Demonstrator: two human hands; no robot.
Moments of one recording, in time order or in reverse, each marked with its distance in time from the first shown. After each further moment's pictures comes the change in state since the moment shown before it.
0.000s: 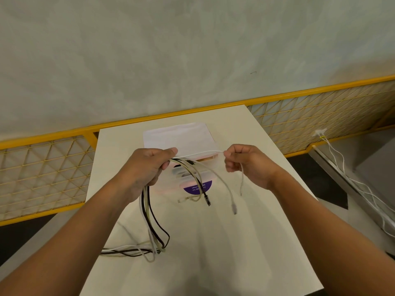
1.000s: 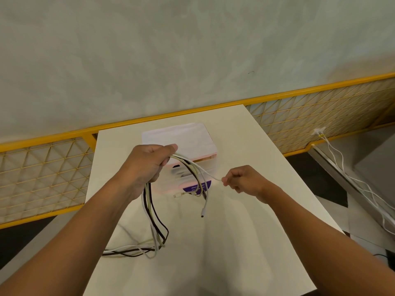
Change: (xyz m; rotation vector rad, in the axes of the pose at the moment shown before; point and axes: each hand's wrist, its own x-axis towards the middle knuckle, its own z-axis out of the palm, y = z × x) left_hand 0.000 0.009 0.008 -0.039 0.046 0.033; right_hand -0.005 0.049 -0.001 -0.391 0.084 0.235
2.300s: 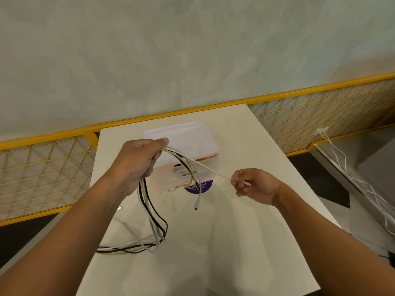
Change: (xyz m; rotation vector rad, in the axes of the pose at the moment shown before) left_hand 0.004 0.000 -0.014 -0.099 0.084 0.008; right_hand -0.003 0.013 -0.013 0.550 -0.220 0.113
